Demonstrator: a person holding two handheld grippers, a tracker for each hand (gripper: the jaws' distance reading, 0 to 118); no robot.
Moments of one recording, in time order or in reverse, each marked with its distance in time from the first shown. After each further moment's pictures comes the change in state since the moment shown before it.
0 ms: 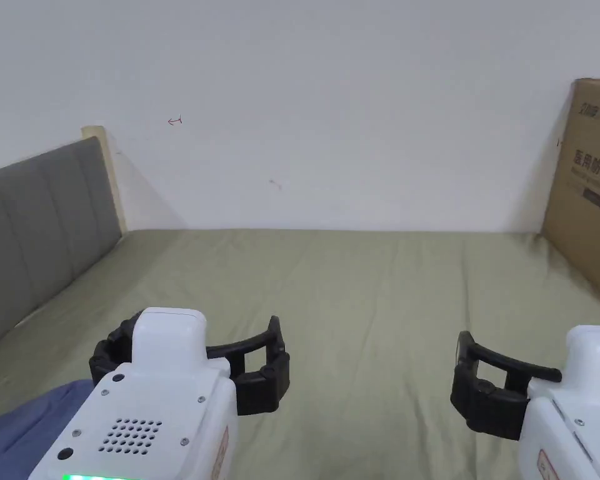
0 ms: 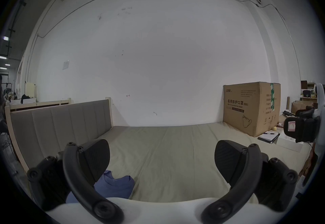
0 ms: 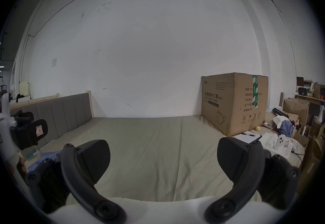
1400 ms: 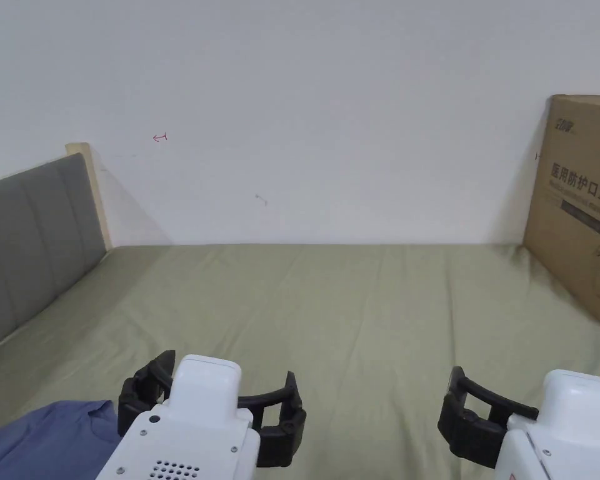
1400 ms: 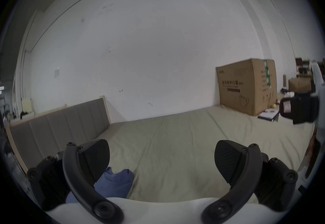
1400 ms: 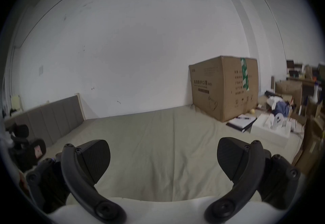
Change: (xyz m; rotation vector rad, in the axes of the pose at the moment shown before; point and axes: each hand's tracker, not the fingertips) left arm 0.029 -0.028 -0.006 -0.080 -0.028 -0.101; right arm 0.009 -0.030 -0.013 -0.039 -0.101 -0.070
